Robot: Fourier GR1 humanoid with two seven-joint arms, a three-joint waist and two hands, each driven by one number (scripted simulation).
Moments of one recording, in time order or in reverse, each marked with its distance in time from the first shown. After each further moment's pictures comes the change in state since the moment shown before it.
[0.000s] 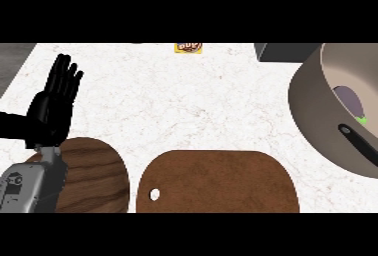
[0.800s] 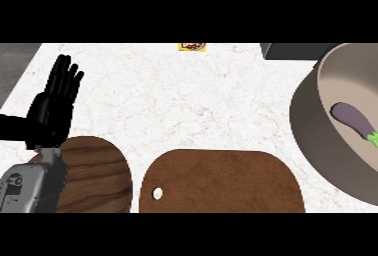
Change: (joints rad) left arm 0.006 -0.005 0.004 0.001 -0.002 -0.017 -0.018; right arm 0.073 -0.278 -0.205 0.457 -0.155 0.207 -0.335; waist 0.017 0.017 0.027
